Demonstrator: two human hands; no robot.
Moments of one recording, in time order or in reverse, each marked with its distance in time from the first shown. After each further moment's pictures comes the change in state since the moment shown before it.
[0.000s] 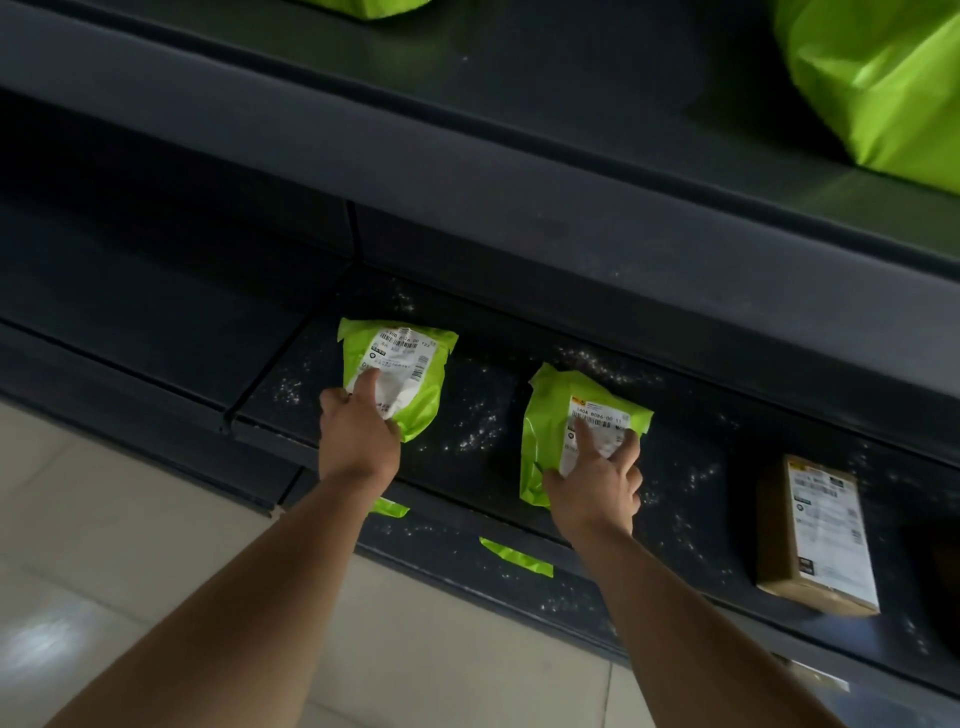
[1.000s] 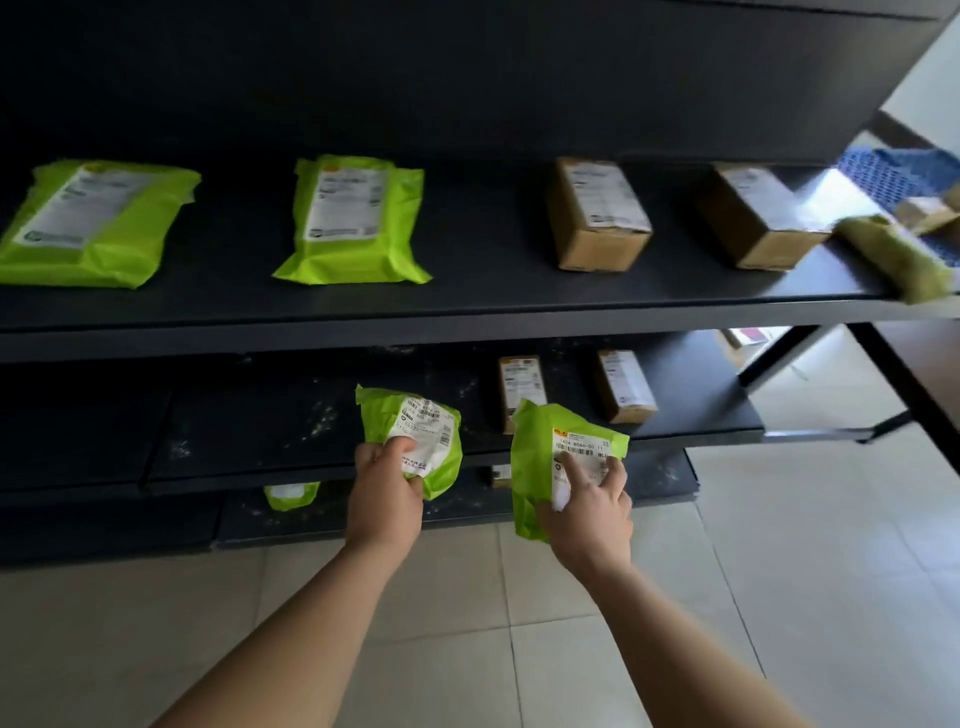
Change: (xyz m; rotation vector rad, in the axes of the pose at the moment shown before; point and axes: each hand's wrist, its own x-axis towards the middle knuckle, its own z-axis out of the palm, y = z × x) left_hand -0.293 0.175 -0.077 0.047 -0.342 0.361; right_hand -0.265 0.160 -0.219 0.136 0.078 0.335
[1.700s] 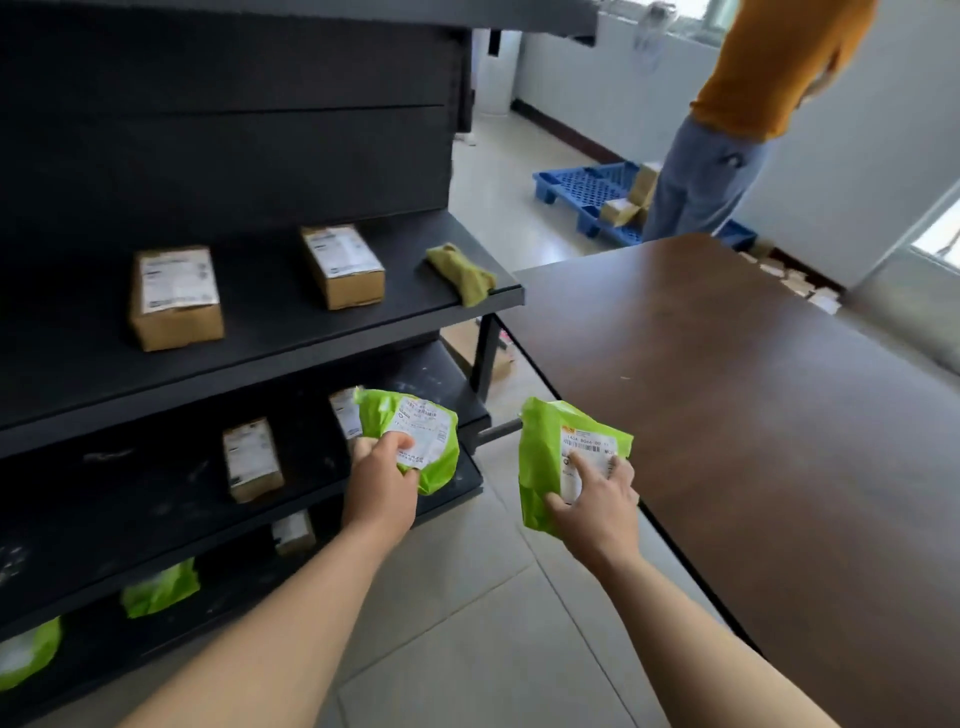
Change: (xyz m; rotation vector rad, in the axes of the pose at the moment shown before) left_hand -0.160 0.323 0.181 -0.069 -0.208 0.329; right_hand -0.041 0.332 -0.253 0.178 0.292 0.296
